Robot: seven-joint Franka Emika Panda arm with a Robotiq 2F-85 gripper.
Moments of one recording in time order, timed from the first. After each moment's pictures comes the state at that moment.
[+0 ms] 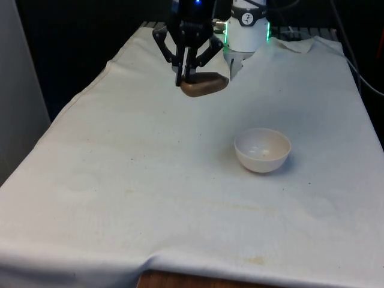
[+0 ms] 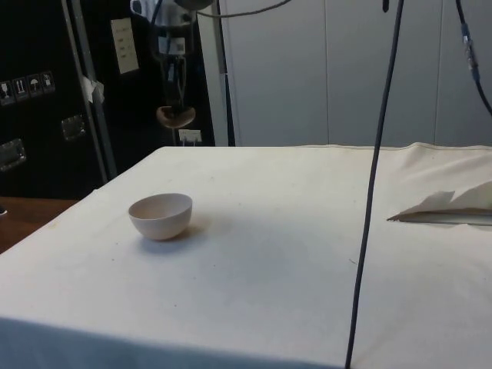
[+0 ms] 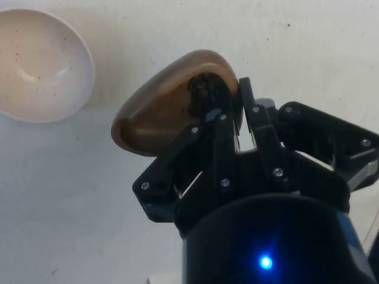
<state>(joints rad) 0.10 0.36 -0.23 -1.86 -0.12 2.42 -0.33</state>
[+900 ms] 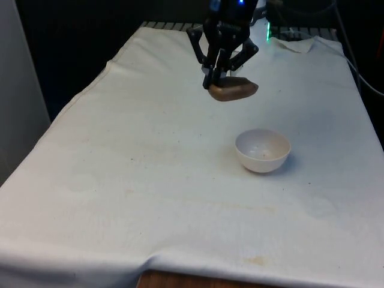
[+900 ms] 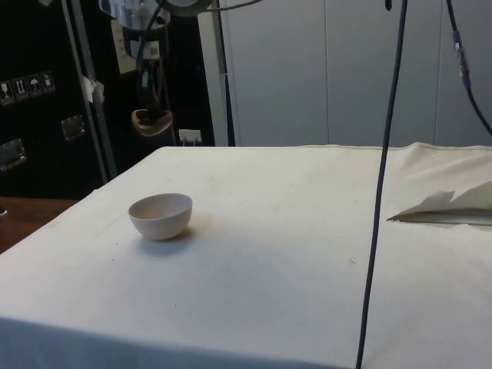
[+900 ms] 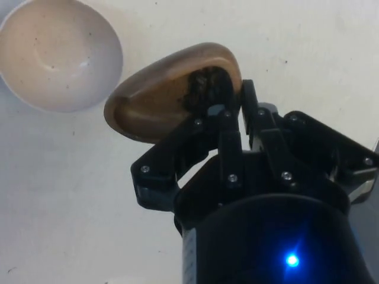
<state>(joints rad) 0.10 0.38 -0.11 -1.80 -0.33 2.39 -0.11</state>
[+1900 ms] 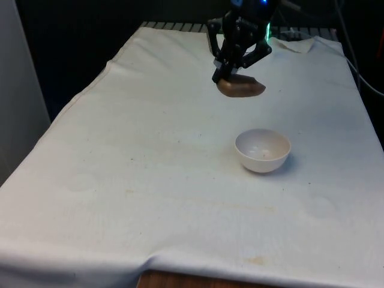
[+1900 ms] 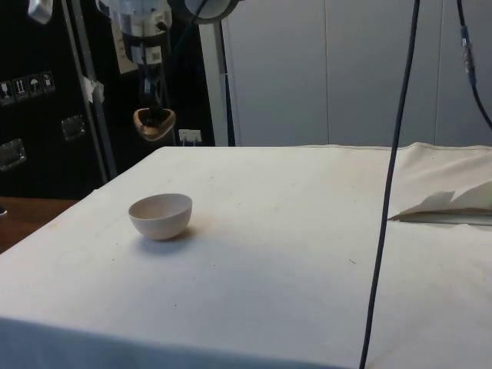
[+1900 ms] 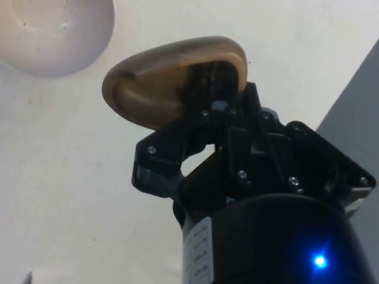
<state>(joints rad) 0.10 0.33 -0.04 -1.88 -0.60 2.39 0.13</state>
